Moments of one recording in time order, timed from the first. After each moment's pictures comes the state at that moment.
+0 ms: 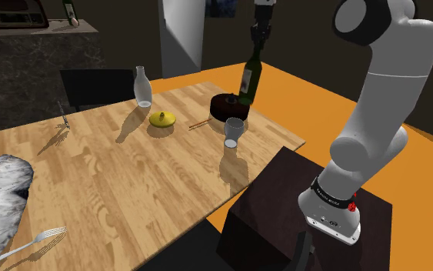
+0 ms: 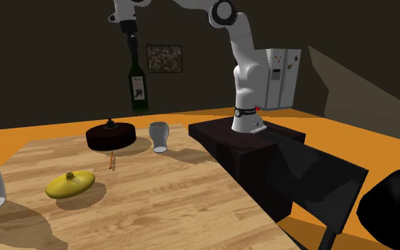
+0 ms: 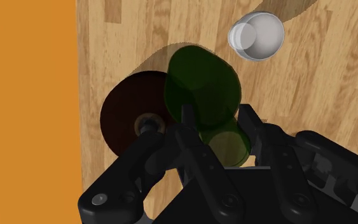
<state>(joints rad) -0.40 0.28 -0.06 -1.29 -0.04 1.45 -0.38</state>
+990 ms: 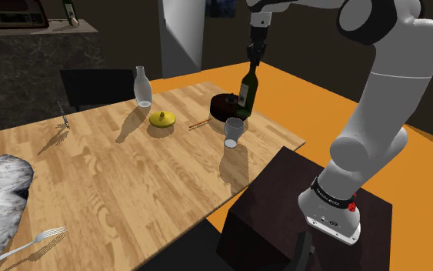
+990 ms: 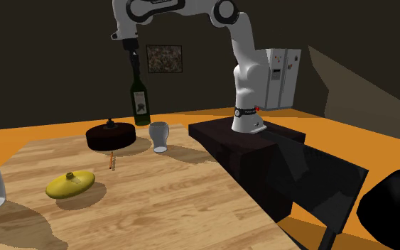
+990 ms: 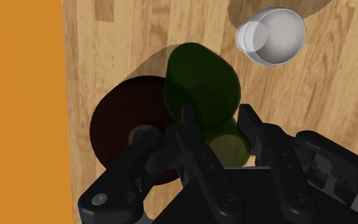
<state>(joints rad) -0.40 0.25 -0.06 -1.54 -0.04 1.67 -0.37</state>
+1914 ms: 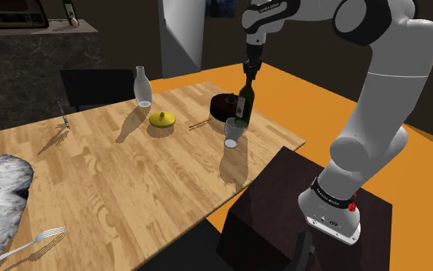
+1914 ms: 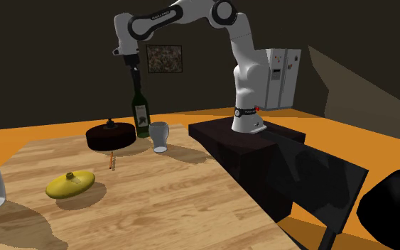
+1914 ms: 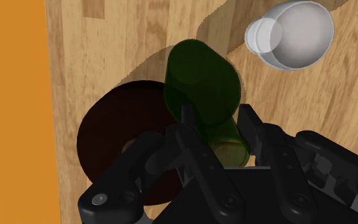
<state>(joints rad) -0.40 0.28 -0.06 -1.69 -0.04 1.85 -0.36</state>
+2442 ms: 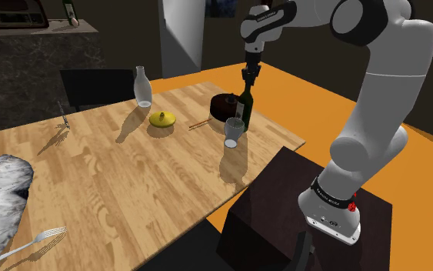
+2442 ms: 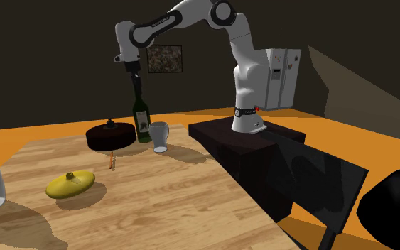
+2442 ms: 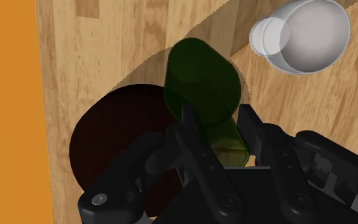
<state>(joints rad) -0.40 0.30 -0.06 -1.74 -0.04 1.92 -0.36</state>
